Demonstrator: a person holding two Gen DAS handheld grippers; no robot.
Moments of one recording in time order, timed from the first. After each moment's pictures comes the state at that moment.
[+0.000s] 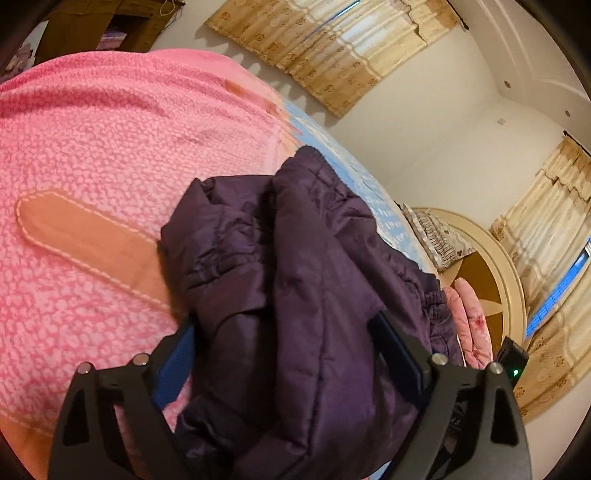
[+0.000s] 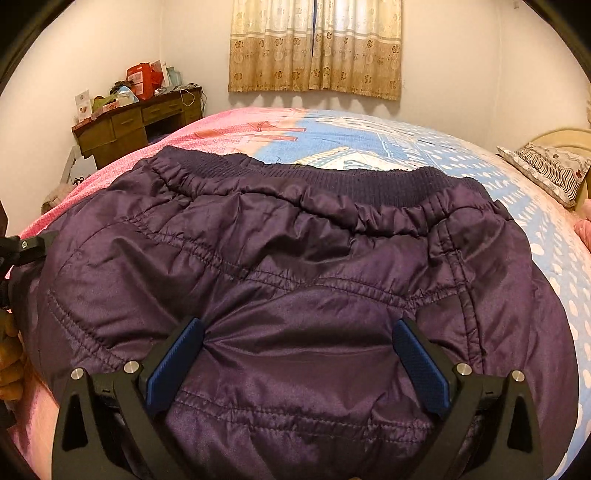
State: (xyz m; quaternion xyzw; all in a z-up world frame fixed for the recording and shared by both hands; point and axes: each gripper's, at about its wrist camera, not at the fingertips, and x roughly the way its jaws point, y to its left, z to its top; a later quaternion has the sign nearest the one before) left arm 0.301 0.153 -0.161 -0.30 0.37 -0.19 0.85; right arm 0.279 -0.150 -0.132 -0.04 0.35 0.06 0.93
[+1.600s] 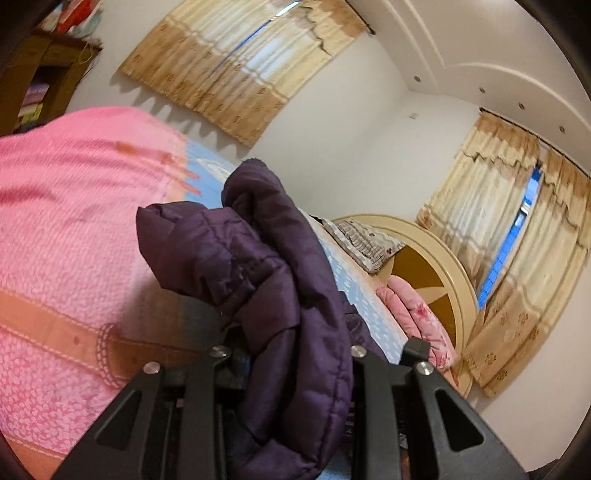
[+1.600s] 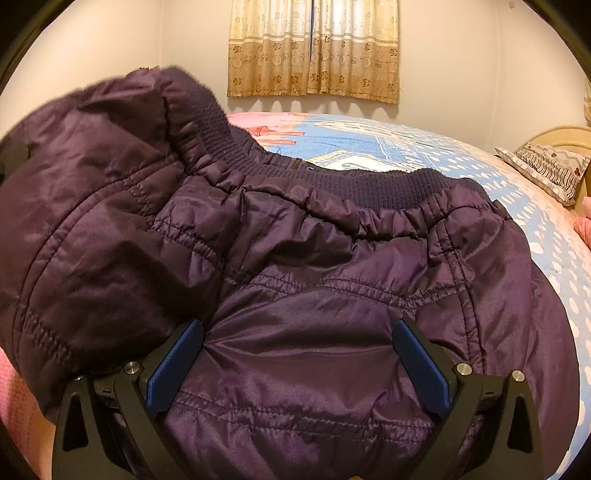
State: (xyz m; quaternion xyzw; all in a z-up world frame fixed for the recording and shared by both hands) left arm 0.283 0.111 -0.084 -0.27 0.26 -0.33 0.87; right arm 0.274 -0.154 -0.126 -0.04 0.35 0.06 0.93
